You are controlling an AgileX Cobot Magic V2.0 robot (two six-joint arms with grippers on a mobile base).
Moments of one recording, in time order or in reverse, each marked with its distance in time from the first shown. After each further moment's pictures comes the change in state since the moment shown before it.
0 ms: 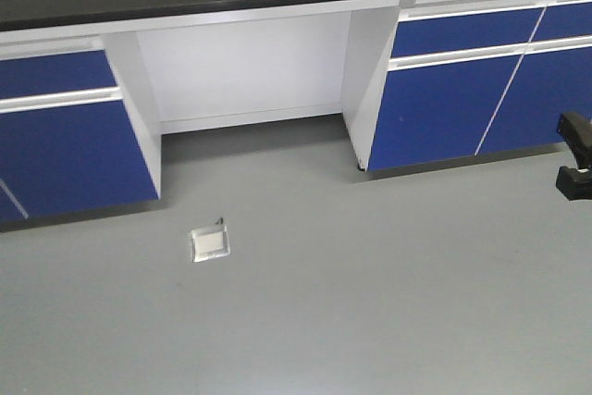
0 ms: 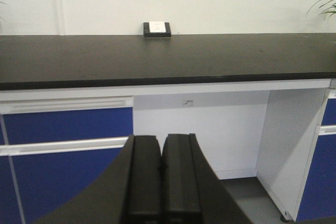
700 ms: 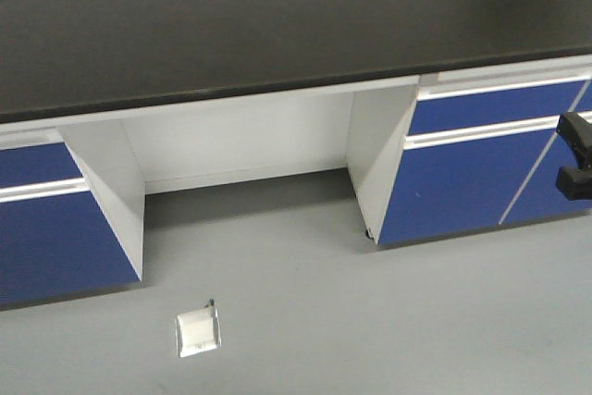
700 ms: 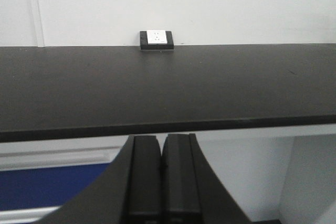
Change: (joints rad) left arm 0.000 0.000 0.000 0.000 0.000 0.000; right arm 0.000 0.000 0.000 0.000 0.000 0.000
